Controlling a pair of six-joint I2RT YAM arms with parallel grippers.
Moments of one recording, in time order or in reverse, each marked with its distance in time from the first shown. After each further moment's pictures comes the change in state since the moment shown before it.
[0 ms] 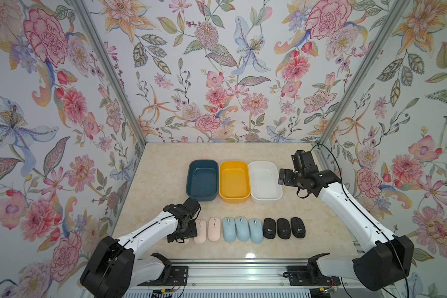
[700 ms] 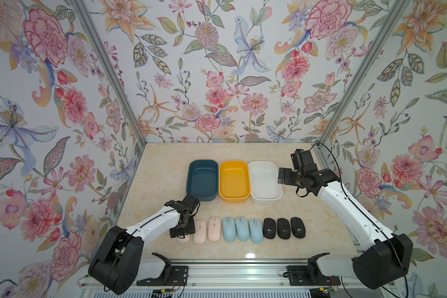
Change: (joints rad) left arm 0.053 0.099 0.025 0.063 0.011 0.072; right arm 0.006 0.013 0.014 0.000 0.000 -0.001
